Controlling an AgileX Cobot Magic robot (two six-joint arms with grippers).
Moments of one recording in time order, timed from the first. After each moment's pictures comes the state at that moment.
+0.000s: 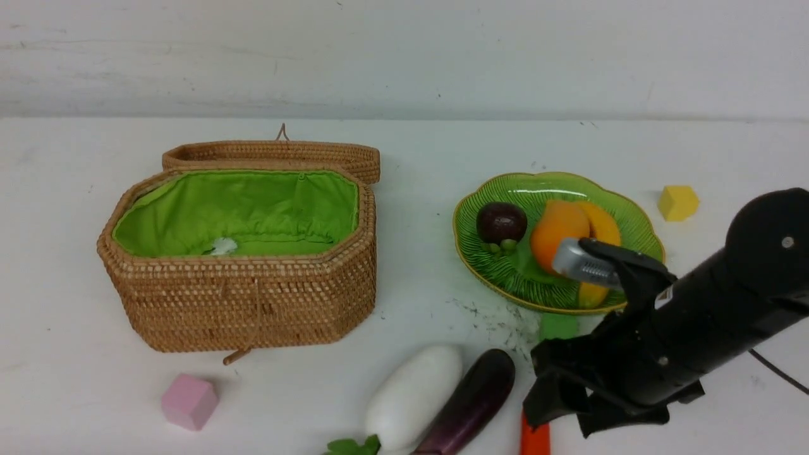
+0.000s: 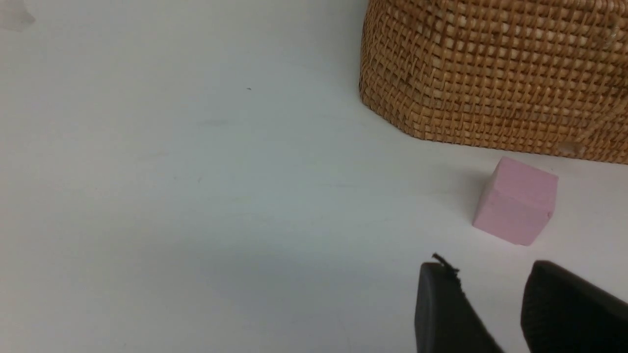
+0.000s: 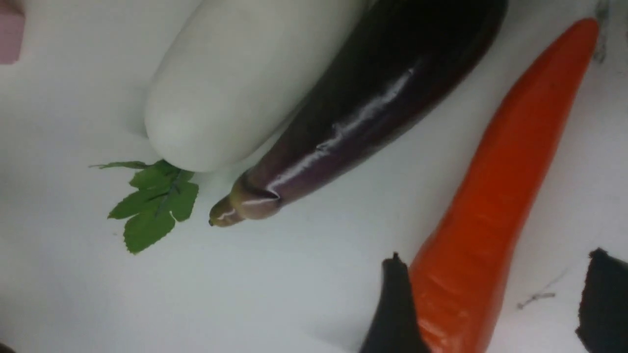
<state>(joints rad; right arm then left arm) 0.39 1.54 -0.92 0.60 0.76 -0.07 -0.03 -0.01 0.03 0.15 0.40 -0.30</state>
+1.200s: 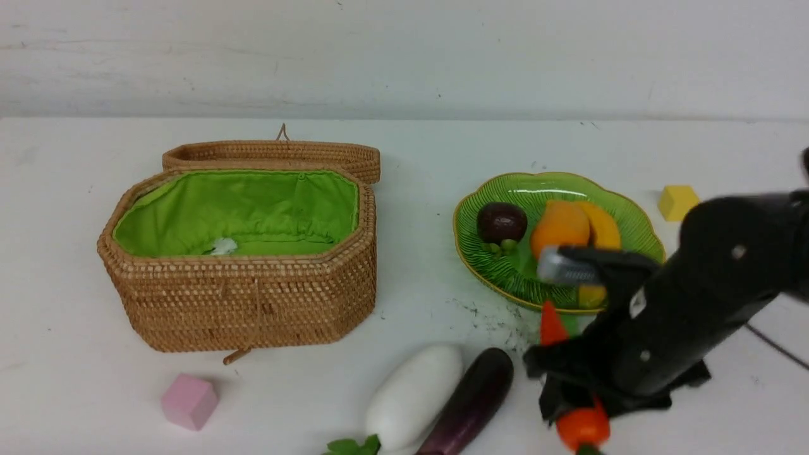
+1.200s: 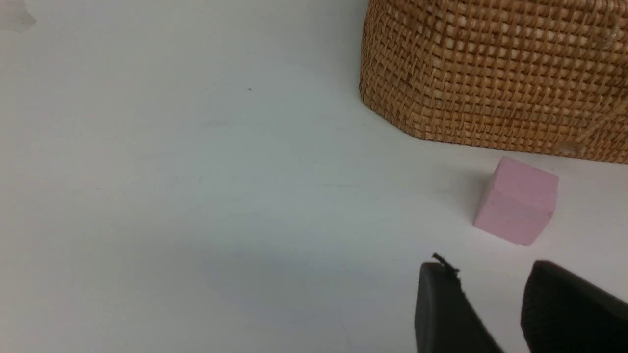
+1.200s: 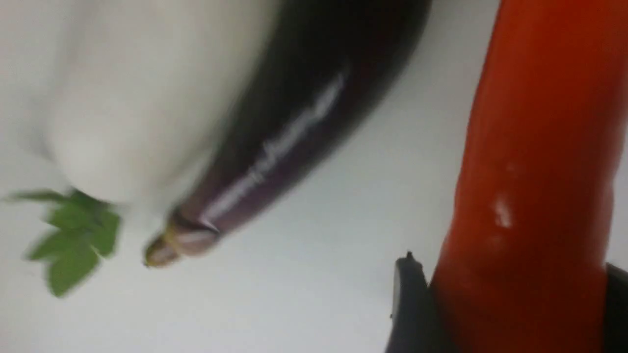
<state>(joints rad) 0.46 1.53 -1.04 0.31 0.80 0.17 -0.03 -0.01 0.03 0.15 0.40 -0.30</state>
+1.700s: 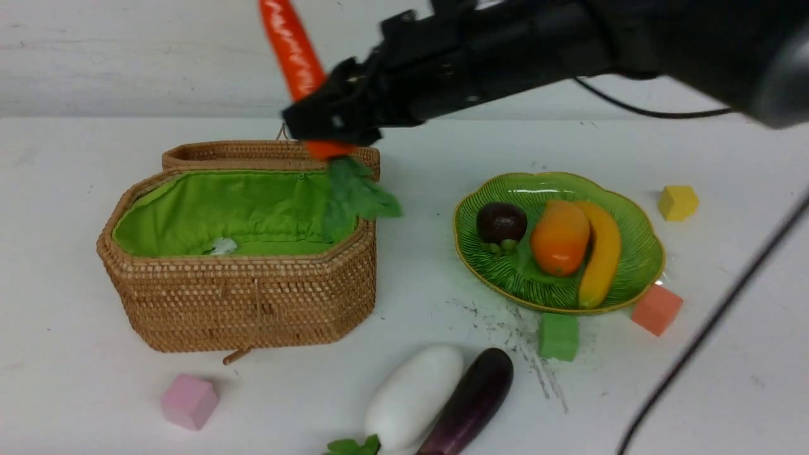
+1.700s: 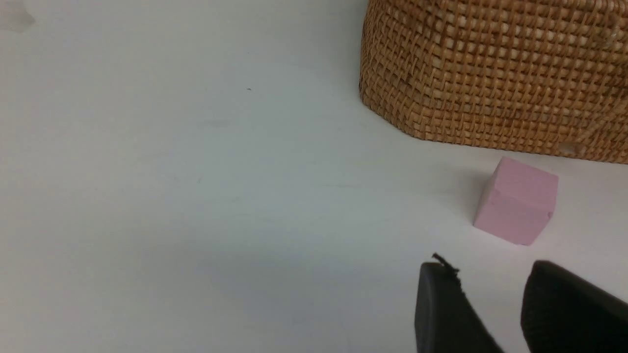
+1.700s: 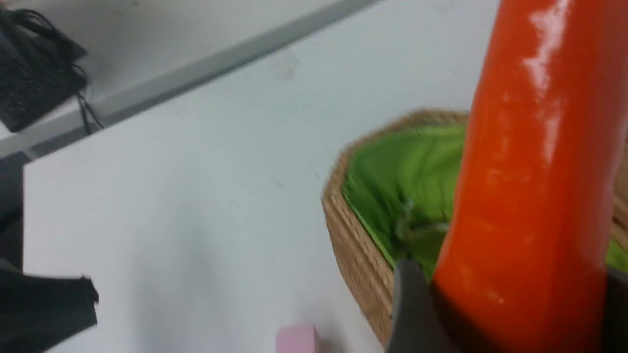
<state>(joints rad) 0.57 1.95 -1.90 1.02 0.75 -0.97 -0.03 -0.01 0.03 0.15 0.40 -0.30</state>
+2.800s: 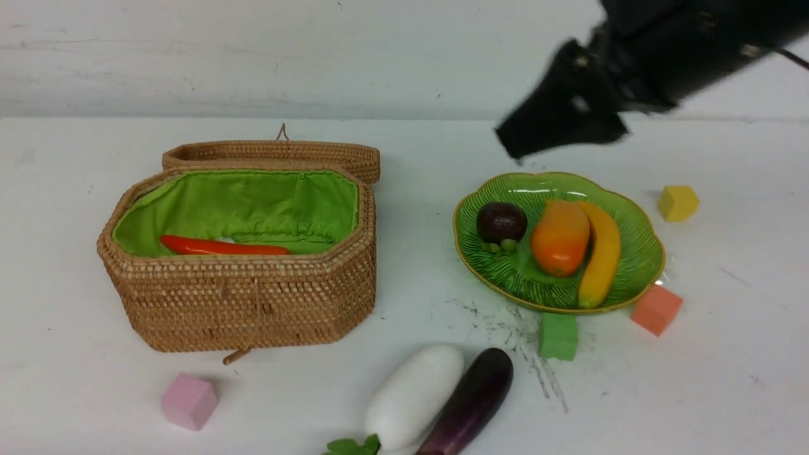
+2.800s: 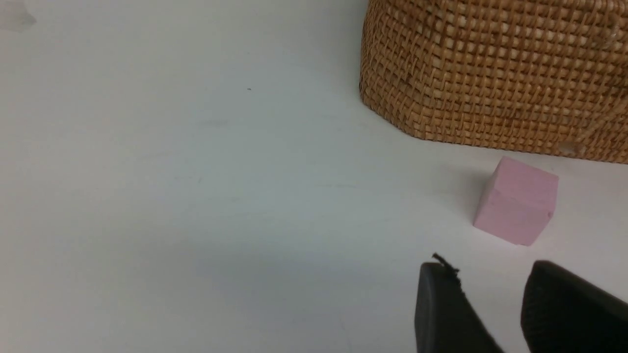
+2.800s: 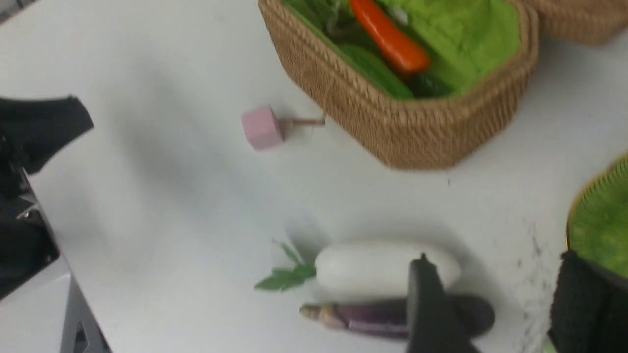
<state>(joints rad) 0.36 1.39 -1.54 0.59 1.15 -0.57 -0.03 -0.01 0.03 0.15 0.40 -0.30</state>
